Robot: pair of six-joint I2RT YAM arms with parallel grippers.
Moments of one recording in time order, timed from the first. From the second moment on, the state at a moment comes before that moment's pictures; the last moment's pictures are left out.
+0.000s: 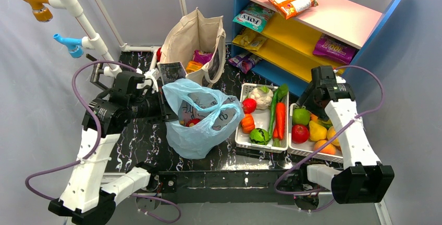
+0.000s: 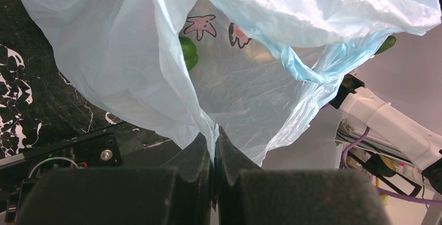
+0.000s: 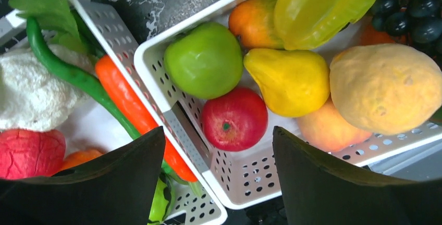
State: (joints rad) left arm -0.38 0.98 1.47 -1.36 0.31 -0.56; right arm 0.10 1.15 1.14 -1.14 0.30 0.66
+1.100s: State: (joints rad) left arm -0.38 0.98 1.50 -1.39 0.29 -0.53; right arm -0.06 1.35 0.95 -0.86 0.08 0.58
